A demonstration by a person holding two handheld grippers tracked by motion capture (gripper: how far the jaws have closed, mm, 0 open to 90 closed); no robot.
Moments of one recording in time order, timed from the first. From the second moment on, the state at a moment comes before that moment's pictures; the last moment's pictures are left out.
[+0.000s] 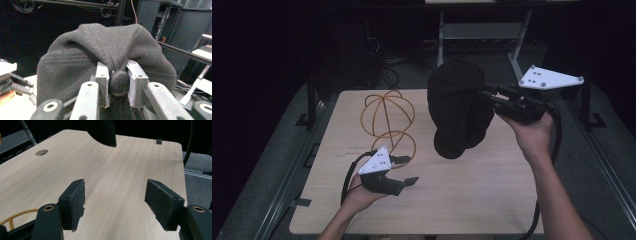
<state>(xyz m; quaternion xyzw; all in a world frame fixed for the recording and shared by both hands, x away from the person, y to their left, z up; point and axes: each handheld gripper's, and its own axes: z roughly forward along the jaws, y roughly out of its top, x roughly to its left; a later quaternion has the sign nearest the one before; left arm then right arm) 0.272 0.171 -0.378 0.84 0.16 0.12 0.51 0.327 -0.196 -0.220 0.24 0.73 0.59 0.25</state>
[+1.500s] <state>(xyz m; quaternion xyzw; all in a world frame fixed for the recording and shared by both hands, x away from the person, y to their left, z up) 0.261 0.163 -0.397 0.85 0.13 0.12 0.49 0.425 -0.009 -0.185 0.16 0.83 0.51 0.14</state>
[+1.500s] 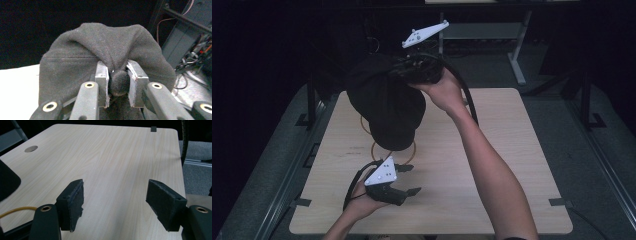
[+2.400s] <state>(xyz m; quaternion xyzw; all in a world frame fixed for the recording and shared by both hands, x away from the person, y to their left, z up) 0.256 0.153 -0.403 0.86 0.10 0.12 0.48 0.444 0.053 -0.222 0.19 0.87 0.45 0.09</state>
